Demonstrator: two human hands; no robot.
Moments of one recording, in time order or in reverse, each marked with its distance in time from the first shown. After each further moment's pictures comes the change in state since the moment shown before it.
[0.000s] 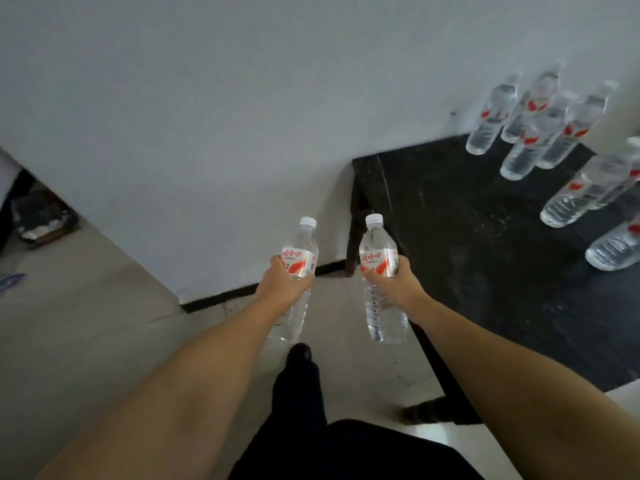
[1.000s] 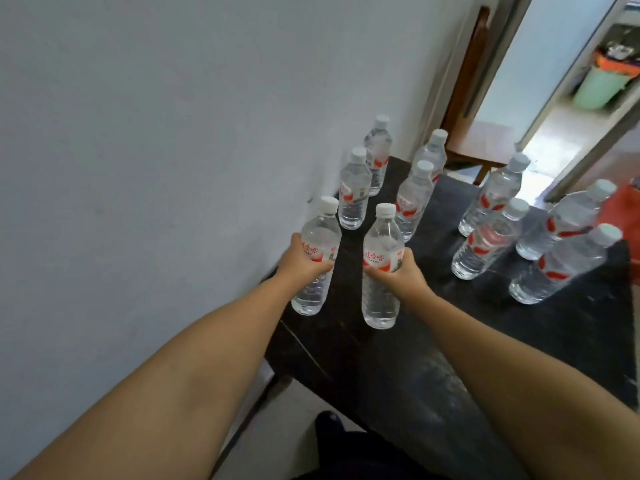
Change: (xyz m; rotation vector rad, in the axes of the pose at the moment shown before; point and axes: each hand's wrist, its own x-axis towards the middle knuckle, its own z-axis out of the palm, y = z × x) left_hand 0.296 0.393 0.134 0.139 -0.566 0.594; right_hand 0.250 -0.120 -0.197 0.340 0.674 0.092
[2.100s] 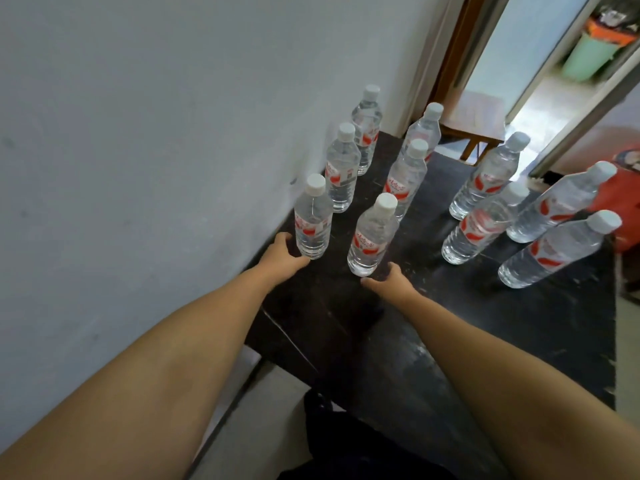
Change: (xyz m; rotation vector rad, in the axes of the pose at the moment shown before) left_hand 0.038 -0.027 0.010 0.118 -0.169 -0.103; right_hand 0.025 0.039 0.001 -0.321 -0.062 0.282
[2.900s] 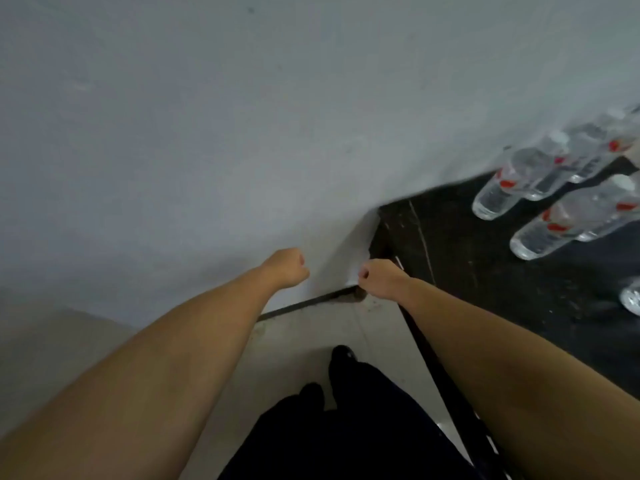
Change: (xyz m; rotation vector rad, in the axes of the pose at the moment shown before) left_hand -0.308 -0.217 -0.019 0.112 0.168 -0.457; right_hand -0.199 -0.002 0.203 -1.085 -0.566 -0.698
